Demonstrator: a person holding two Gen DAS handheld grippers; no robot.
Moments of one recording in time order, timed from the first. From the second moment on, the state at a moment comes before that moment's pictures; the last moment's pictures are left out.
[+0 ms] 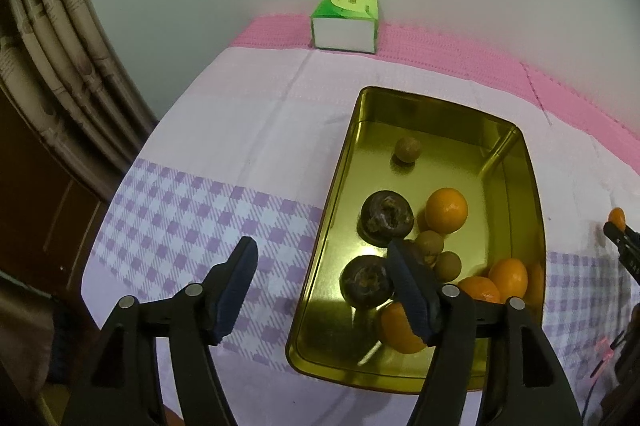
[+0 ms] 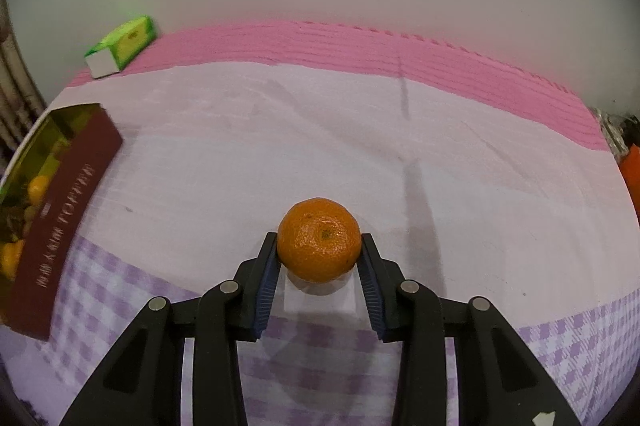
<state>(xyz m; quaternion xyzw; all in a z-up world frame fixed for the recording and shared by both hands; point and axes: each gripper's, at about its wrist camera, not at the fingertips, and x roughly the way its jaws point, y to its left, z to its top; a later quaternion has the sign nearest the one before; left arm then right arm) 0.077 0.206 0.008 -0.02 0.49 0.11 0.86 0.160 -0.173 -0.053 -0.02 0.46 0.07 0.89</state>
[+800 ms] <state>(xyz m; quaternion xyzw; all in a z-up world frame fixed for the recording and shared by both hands) 0.067 0.227 0.023 -0.05 0.47 0.15 0.87 0.146 -0.002 0.006 -0.06 0.43 0.27 0.86</state>
